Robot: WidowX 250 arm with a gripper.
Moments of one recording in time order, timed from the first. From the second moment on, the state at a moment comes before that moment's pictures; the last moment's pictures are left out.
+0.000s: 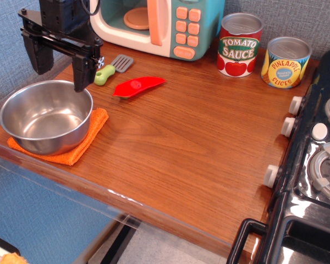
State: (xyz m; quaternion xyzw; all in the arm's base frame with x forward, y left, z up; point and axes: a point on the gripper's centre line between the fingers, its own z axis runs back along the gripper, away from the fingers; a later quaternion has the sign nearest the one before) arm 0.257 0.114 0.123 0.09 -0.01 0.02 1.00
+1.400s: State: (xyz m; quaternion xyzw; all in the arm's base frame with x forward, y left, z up) arm 0.378 0.178 0.062 0.06 0.04 0.11 0.99
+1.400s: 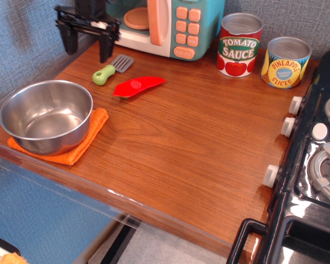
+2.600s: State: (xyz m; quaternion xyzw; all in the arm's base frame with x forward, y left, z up) arm 0.387 0.168 0.014 0.02 0.06 0.10 0.99
